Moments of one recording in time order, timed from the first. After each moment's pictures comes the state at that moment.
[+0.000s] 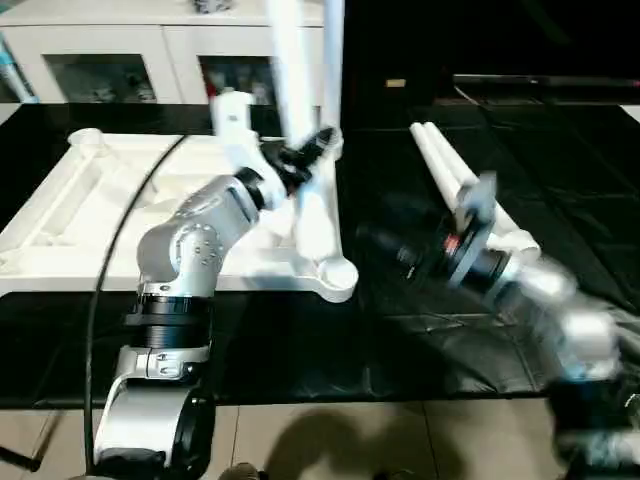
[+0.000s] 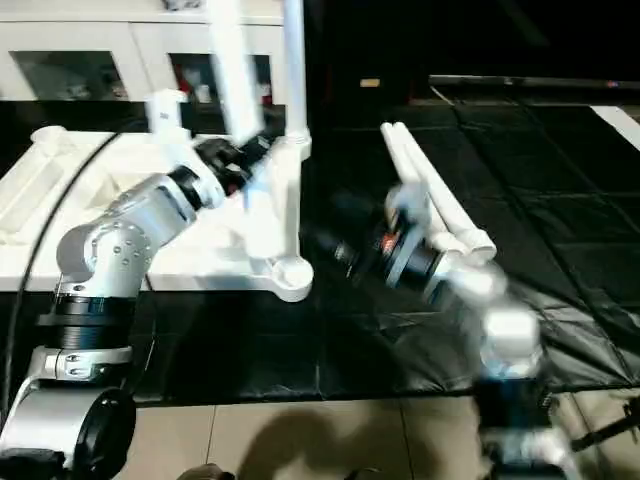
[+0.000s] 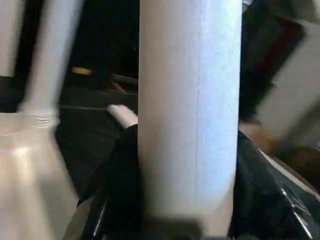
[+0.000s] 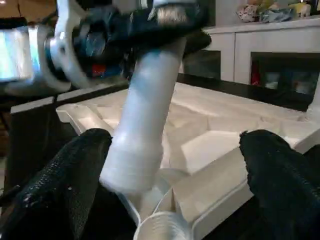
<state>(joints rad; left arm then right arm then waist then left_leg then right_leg) -0.76 0.11 0.13 0.21 -0.56 0.64 -0.39 -0.46 -0.33 -0.04 0.10 0.48 0.42 0.90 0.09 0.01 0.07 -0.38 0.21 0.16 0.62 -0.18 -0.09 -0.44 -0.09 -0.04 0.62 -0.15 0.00</state>
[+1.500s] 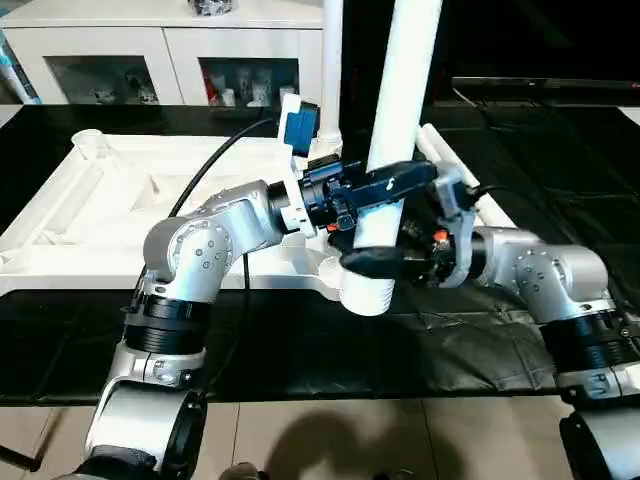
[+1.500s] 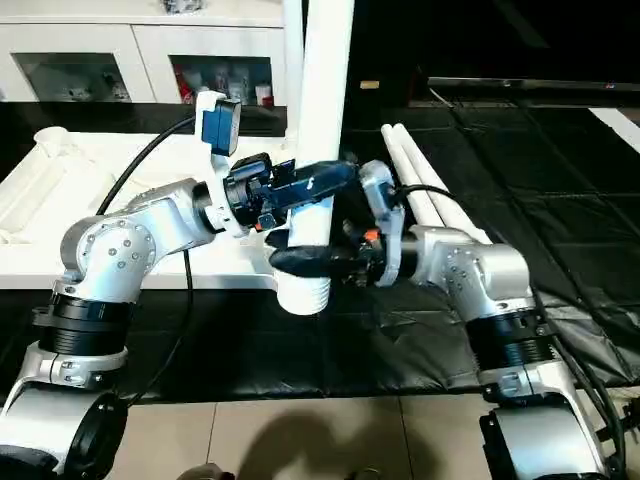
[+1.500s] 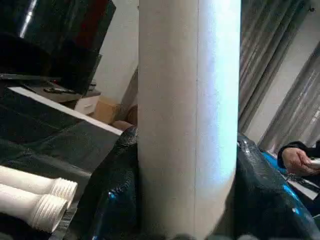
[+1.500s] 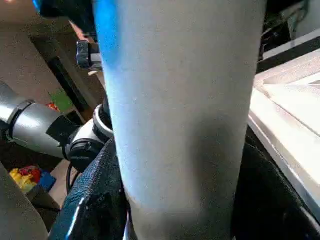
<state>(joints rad) -0.75 0.14 0.01 0.10 -0.79 0.80 -0.88 -0.66 -0.39 0.10 0.25 0.67 0.79 1.37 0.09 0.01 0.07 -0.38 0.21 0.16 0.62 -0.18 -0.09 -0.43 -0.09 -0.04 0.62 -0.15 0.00</state>
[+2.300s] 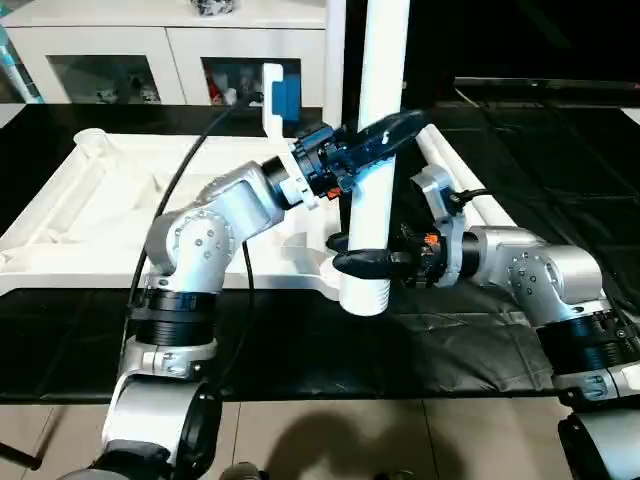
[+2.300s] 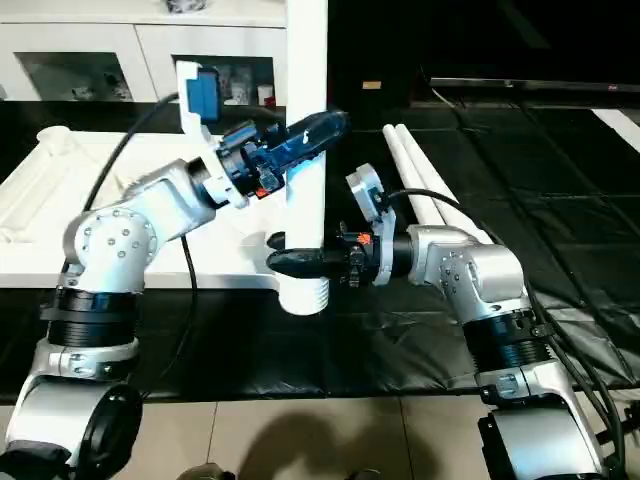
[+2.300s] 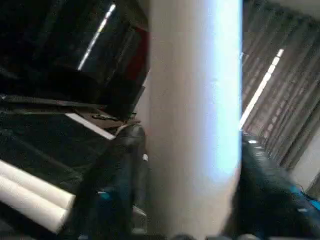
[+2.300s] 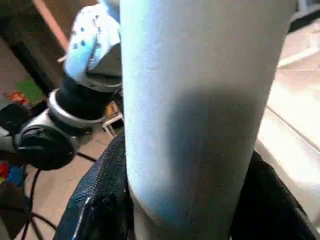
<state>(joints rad) -0.79 0.07 0.10 0.15 -0.77 0.74 -0.66 -0.66 -0.38 0.13 0.30 0.59 0.74 1.29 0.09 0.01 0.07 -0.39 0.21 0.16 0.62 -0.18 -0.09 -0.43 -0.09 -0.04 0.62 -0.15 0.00</state>
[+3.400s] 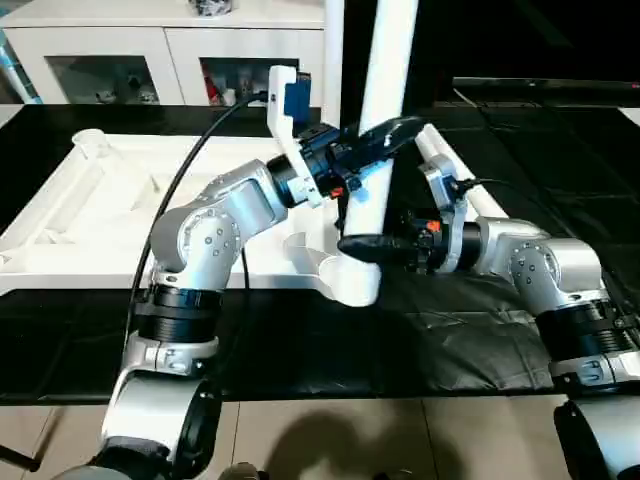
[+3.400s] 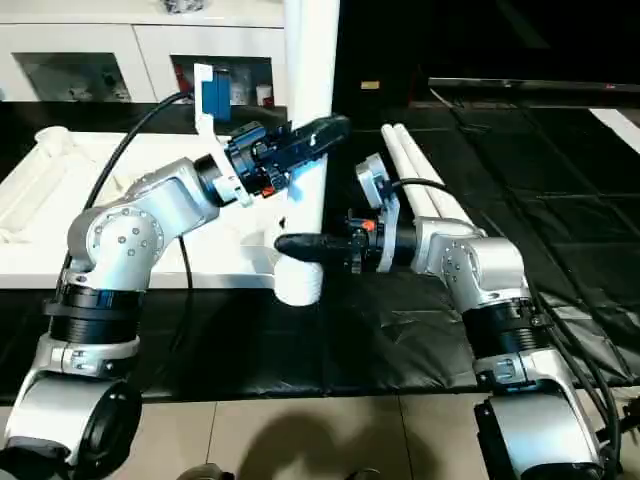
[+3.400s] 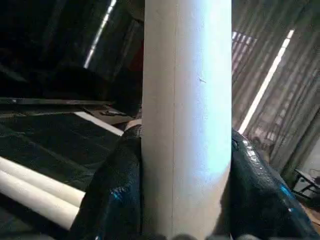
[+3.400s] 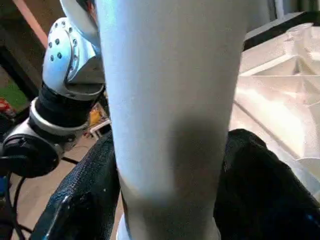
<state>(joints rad) -0.80 0.09 0.06 0.13 -0.72 0.71 -0.69 -0.71 -0.38 0.10 0.36 0.56 0.72 1.31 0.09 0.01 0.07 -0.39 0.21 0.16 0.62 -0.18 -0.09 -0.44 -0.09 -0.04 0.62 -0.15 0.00</state>
